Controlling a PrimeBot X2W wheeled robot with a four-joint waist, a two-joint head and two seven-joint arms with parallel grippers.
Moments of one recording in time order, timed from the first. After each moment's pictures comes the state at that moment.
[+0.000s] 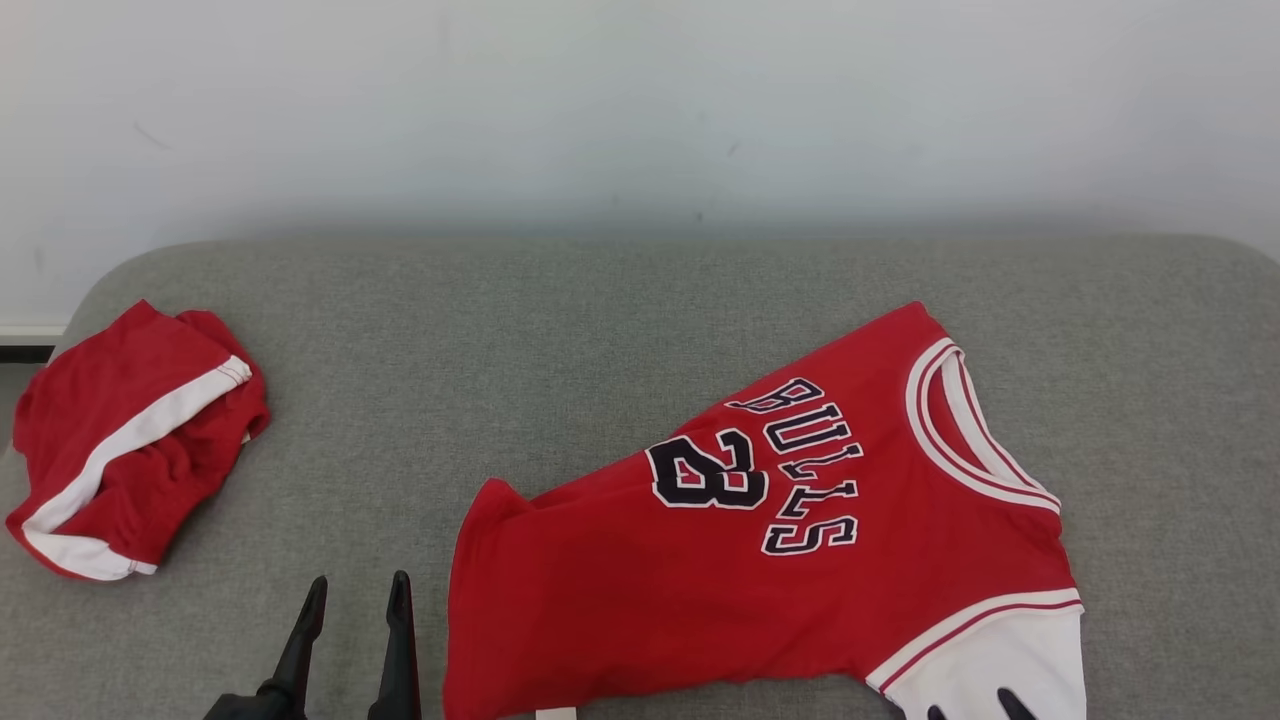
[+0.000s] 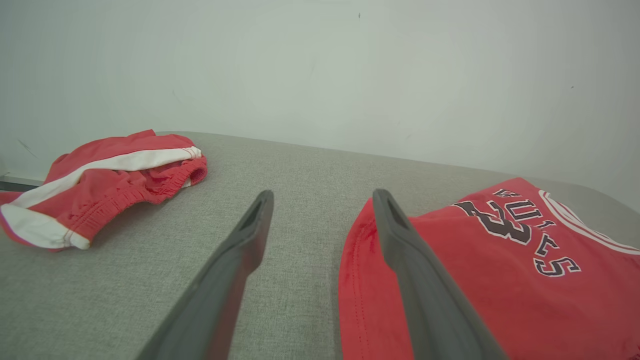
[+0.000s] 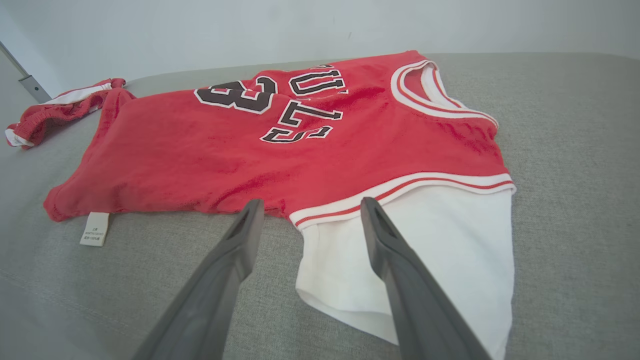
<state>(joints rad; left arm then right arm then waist) 0.03 0.05 -0.05 0.15 -0.23 -0.10 -0.26 0.28 -0.23 0.20 0.04 0.29 0.13 -0.16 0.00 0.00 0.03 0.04</state>
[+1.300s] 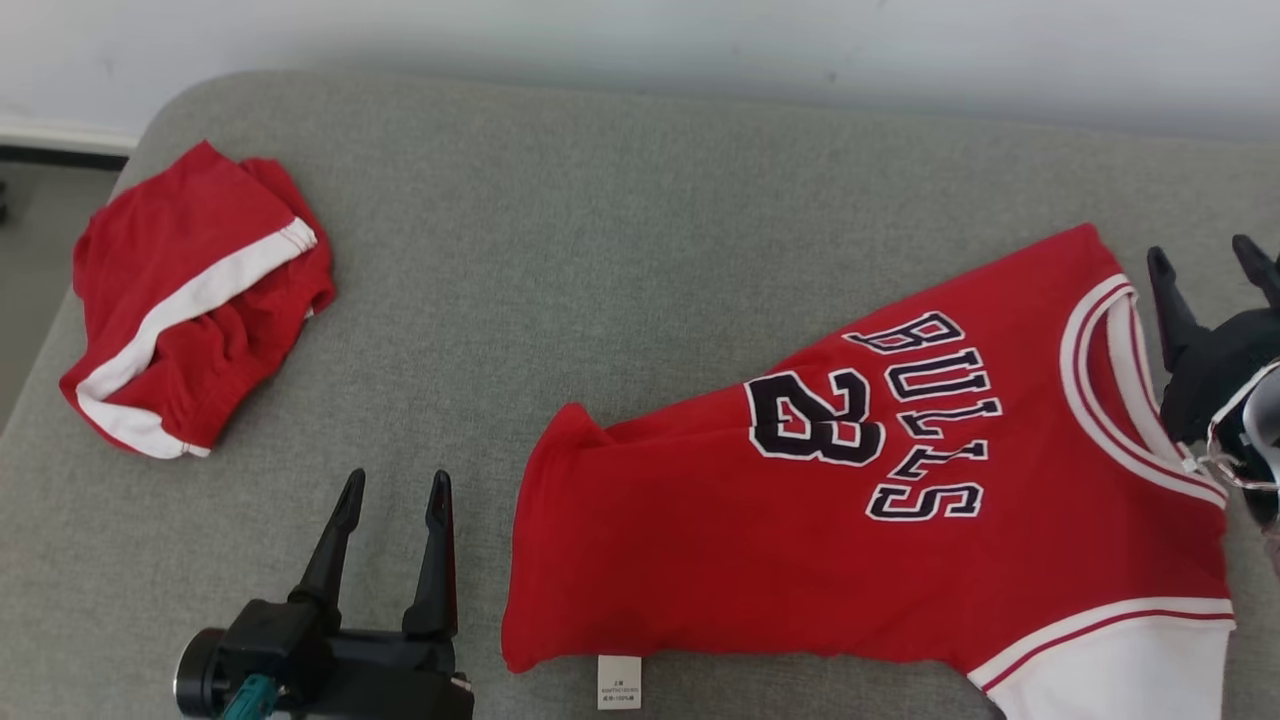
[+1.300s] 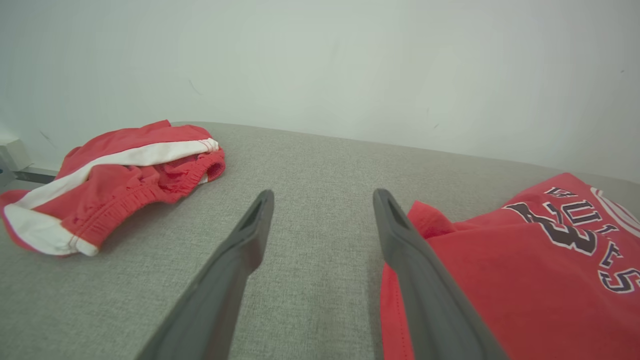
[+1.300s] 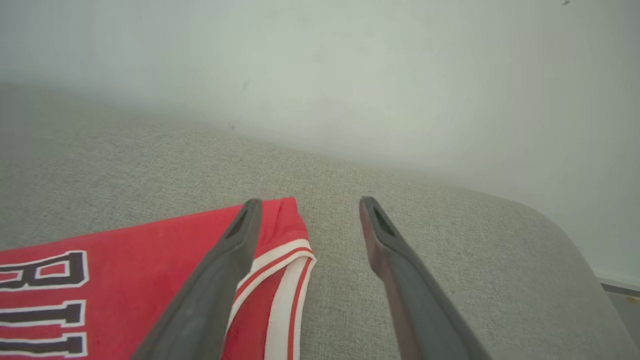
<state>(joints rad) -0.11 0.05 -0.11 0.14 -0.23 -0.10 -0.26 -0.70 -0.48 0.17 0.73 0.28 0.13 0.00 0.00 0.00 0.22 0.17</state>
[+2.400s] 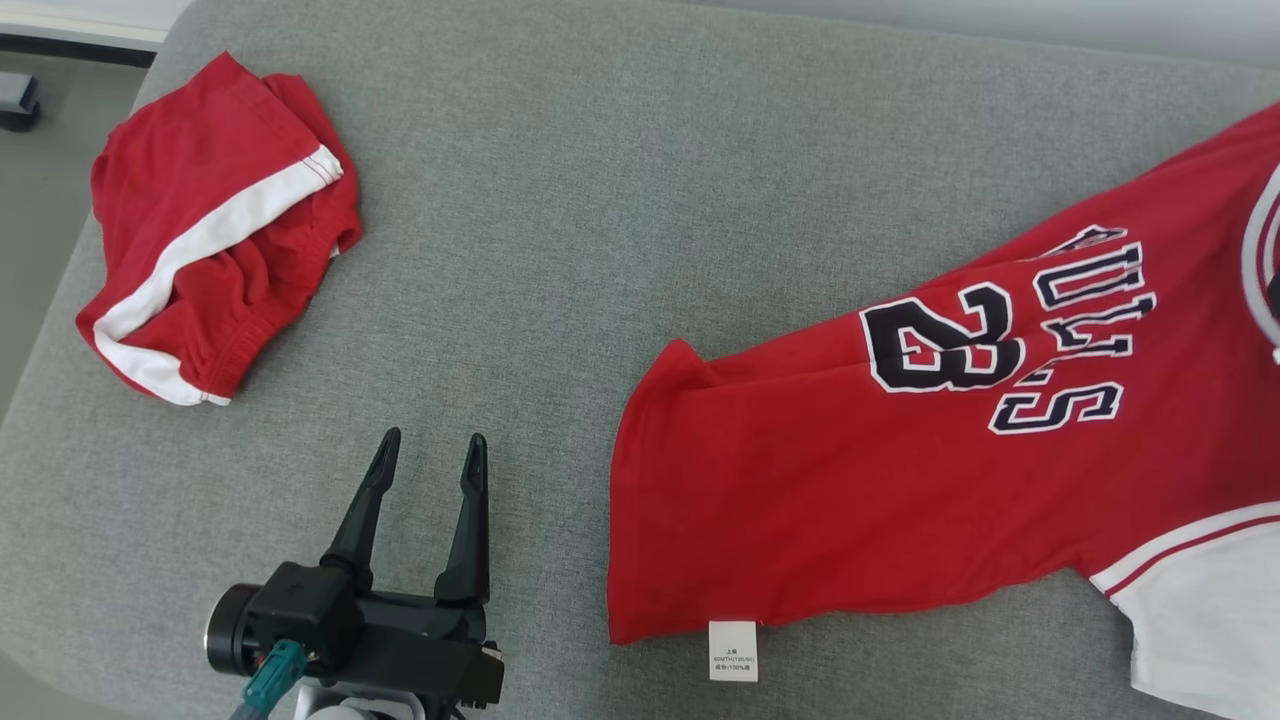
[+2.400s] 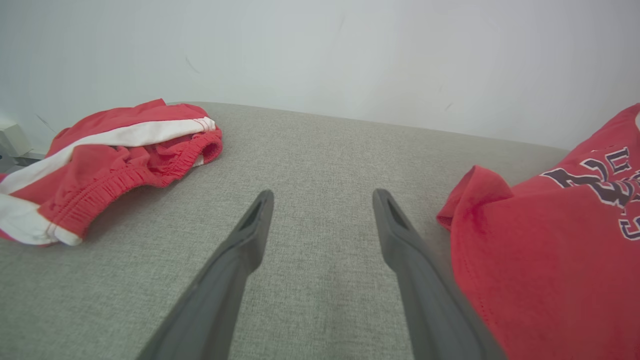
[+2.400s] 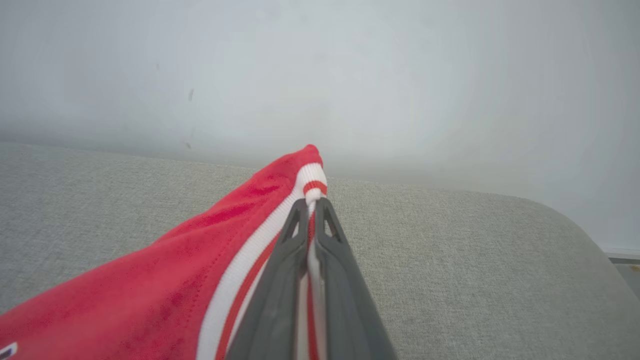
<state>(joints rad) -0.18 0.05 -0.17 0.14 -0.24 -0.09 -0.26 -1.07 -0.52 0.19 1.20 0.31 0.13 -0.13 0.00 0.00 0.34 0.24</state>
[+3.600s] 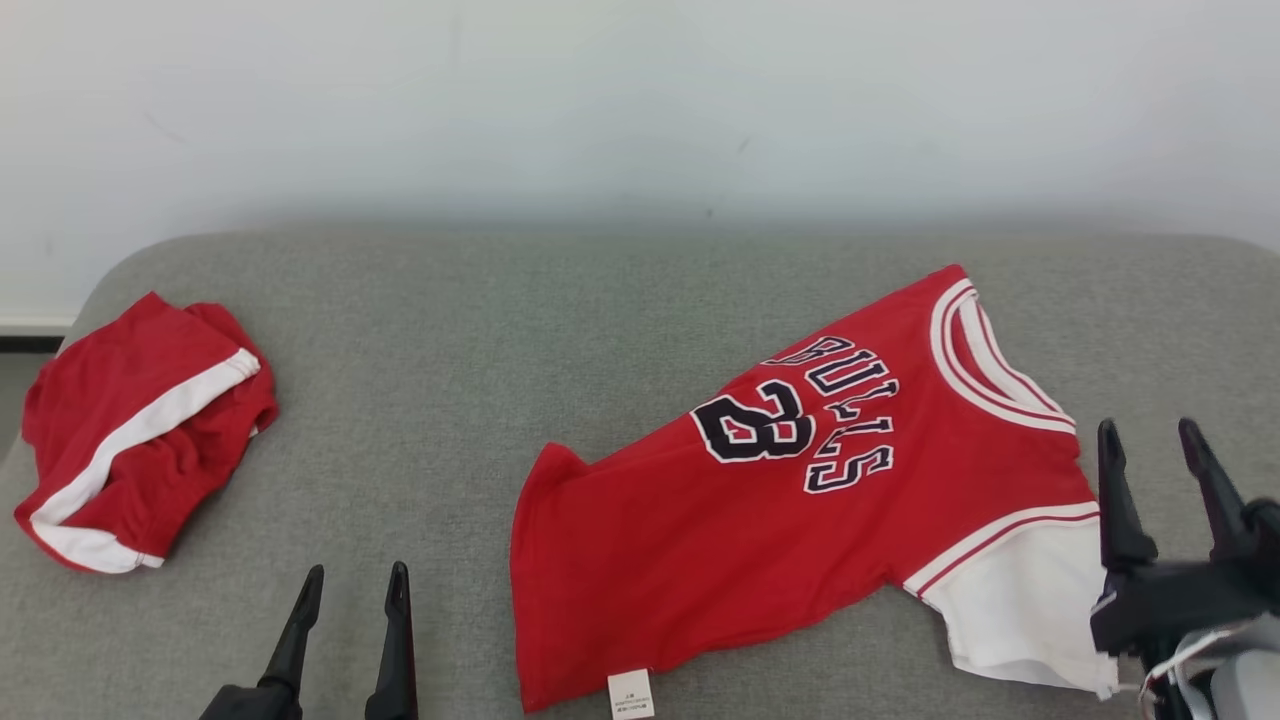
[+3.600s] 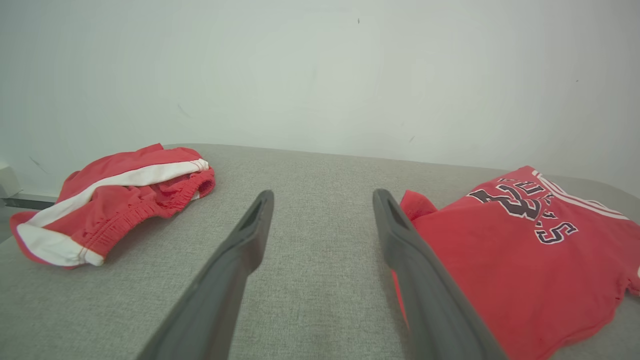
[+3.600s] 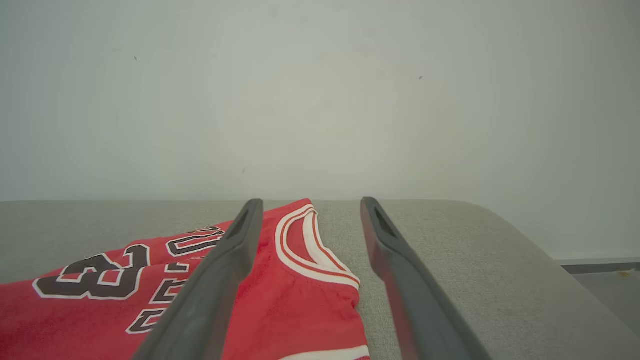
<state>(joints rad) 0.01 0.05 -0.04 0.15 -0.18 -0.11 -0.26 -0.25 -0.29 -0.04 0.42 0.26 0.13 -0.26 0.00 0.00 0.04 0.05</state>
